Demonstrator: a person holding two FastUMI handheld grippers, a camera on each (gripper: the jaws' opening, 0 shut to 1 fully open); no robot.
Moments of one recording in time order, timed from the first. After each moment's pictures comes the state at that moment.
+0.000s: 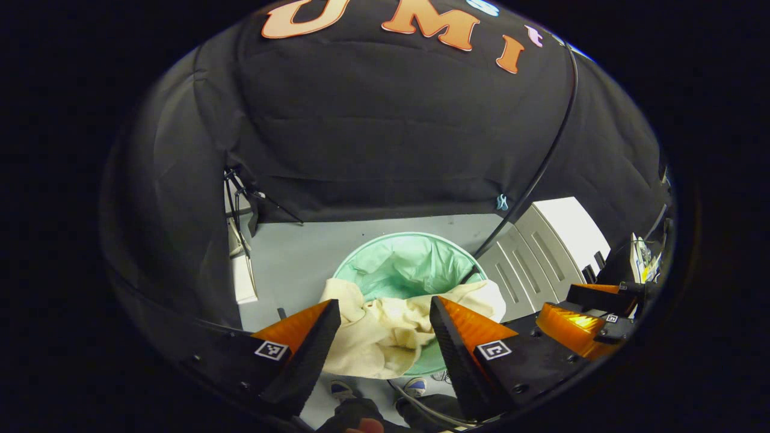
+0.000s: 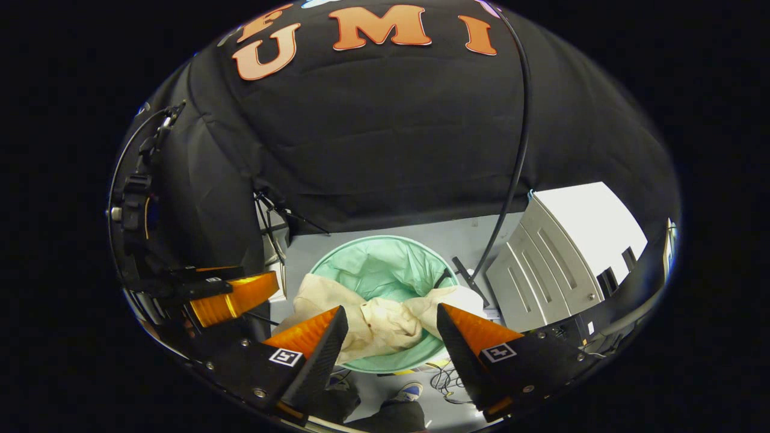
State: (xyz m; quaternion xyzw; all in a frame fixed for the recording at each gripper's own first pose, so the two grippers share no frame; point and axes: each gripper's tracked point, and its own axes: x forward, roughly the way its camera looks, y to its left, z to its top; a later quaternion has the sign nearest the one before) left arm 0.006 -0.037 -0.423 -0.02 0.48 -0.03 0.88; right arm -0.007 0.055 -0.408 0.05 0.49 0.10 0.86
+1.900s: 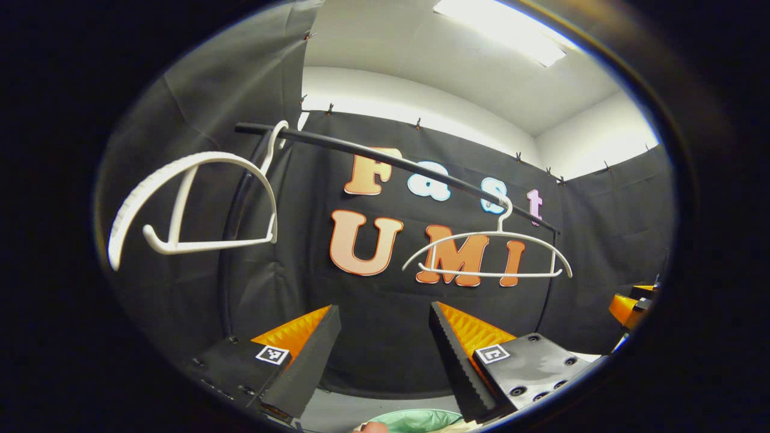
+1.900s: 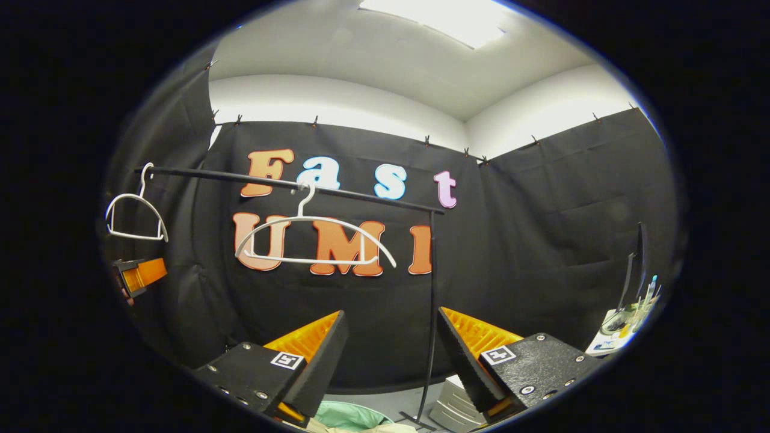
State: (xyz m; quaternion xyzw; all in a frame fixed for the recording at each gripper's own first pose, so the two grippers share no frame) left arm -0.009 0.037 0.056 -0.01 -0.05 0.07 1.00; right arm 0.033 -0.048 0.070 0.00 0.00 -0.02 1.00
